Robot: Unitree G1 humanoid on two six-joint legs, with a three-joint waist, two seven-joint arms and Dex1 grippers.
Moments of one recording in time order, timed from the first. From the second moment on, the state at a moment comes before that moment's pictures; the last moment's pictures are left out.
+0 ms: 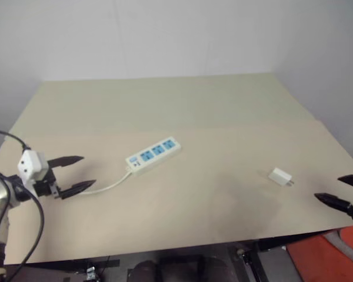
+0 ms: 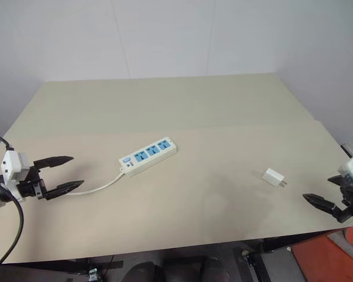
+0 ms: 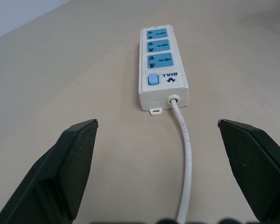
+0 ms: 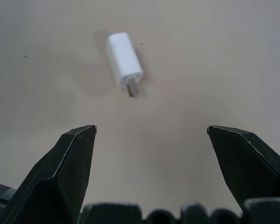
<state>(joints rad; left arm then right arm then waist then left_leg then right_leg) -0.15 0.88 0.36 0.26 -0.48 -0.02 -1.30 0.24 -1.03 -0.71 -0.36 0.28 0.78 1.01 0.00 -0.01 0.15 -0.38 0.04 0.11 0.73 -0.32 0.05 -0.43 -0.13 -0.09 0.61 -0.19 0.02</state>
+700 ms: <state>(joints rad) -0.32 0.73 0.22 0.35 -0.43 -0.07 -1.32 0.13 -1.04 -0.64 -0.44 0.38 0.91 0.92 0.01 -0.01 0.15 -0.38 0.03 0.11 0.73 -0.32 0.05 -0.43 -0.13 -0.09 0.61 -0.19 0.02</state>
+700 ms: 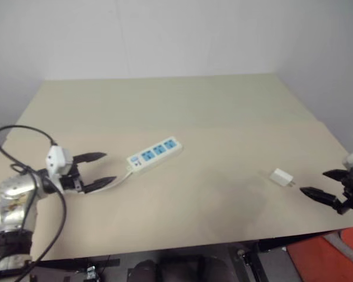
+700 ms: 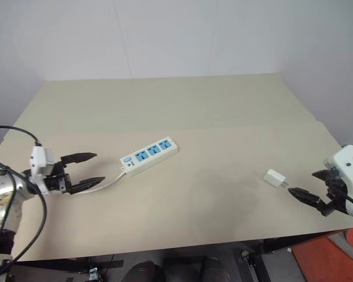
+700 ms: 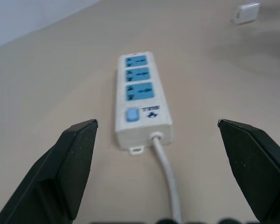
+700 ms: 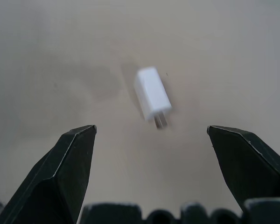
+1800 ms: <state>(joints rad) -0.63 0.49 0.16 0.98 -0.31 -0.43 -1.32 0.16 -0.95 -0.60 -0.56 0.41 0.88 0.81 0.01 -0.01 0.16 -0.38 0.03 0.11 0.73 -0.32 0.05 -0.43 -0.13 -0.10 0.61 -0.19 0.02</state>
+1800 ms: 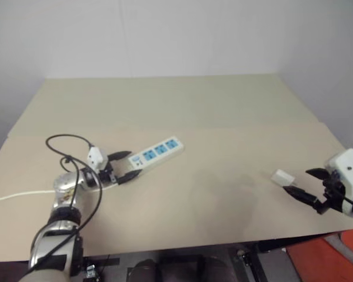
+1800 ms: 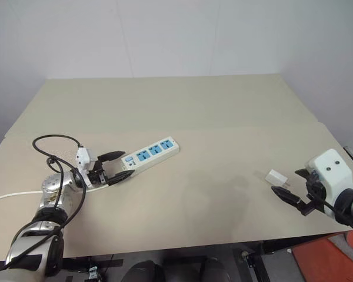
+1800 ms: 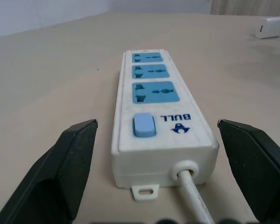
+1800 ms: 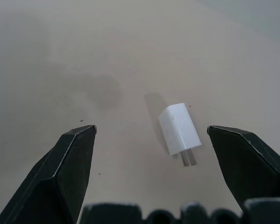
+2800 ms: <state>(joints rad) -0.70 0.45 0.17 1.12 -0.26 -0.51 -1.32 0.15 -0.92 -0.56 -0.58 0.42 0.86 0.78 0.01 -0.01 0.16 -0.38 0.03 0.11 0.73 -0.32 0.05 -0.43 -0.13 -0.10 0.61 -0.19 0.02</state>
